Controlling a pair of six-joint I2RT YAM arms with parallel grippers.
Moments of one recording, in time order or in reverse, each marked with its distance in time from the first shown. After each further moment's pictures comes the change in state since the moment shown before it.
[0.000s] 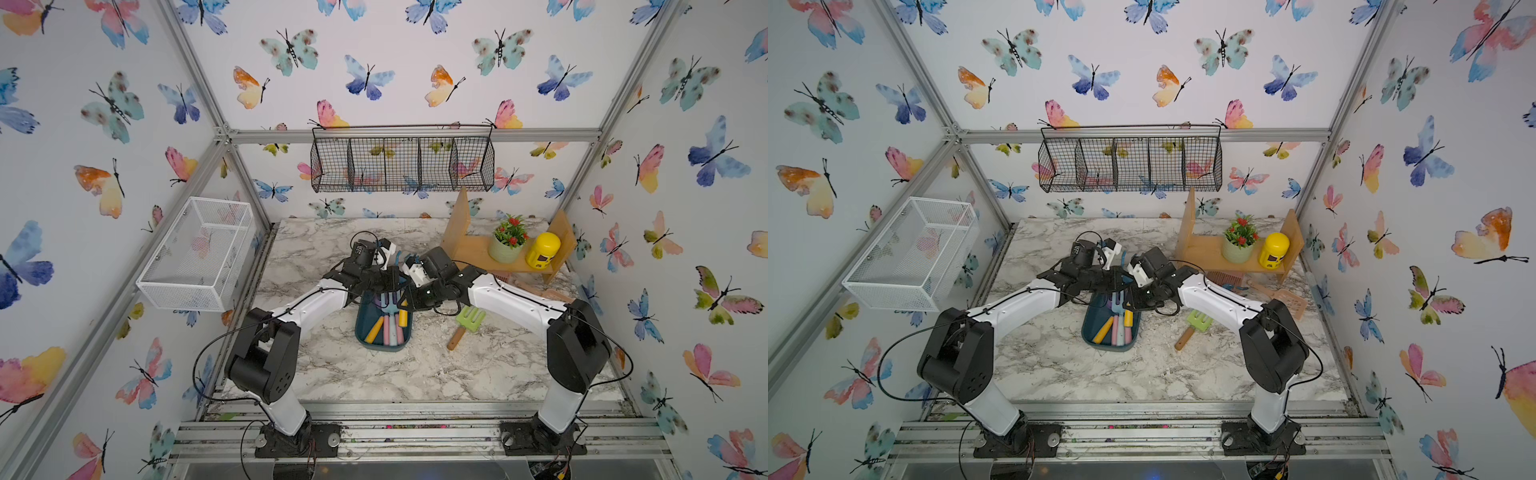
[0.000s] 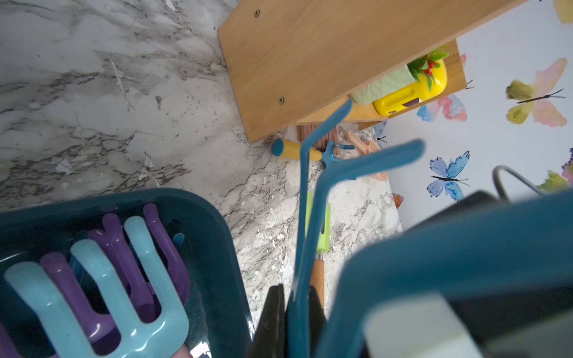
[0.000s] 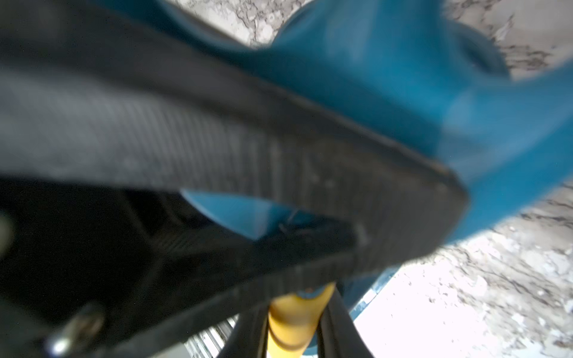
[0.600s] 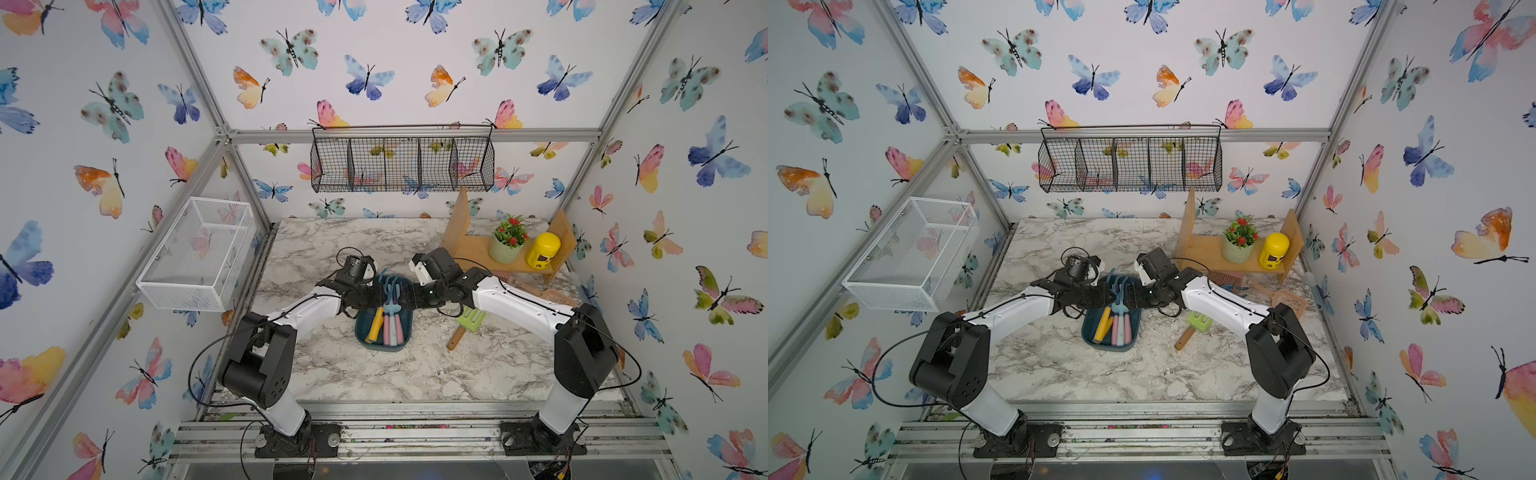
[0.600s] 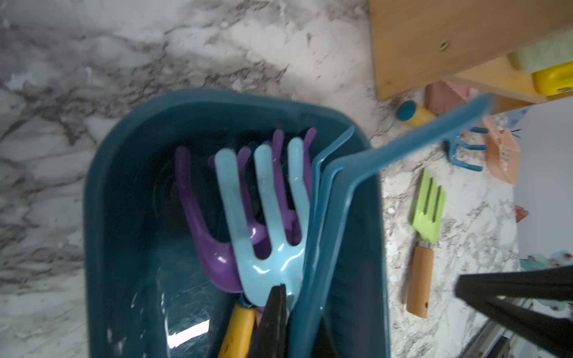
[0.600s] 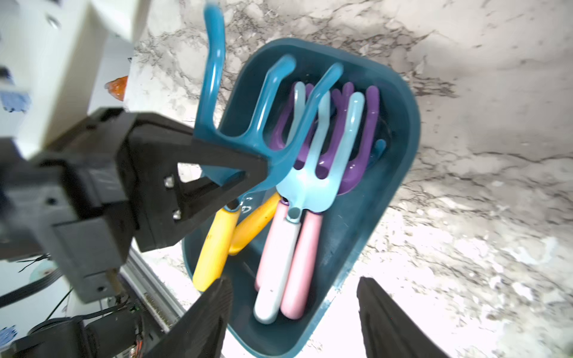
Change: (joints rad) left arm 0.028 -0.042 -0.138 -0.181 -0.244 0.095; right arm 0.005 -0.048 -0.043 0.016 0.167 0.027
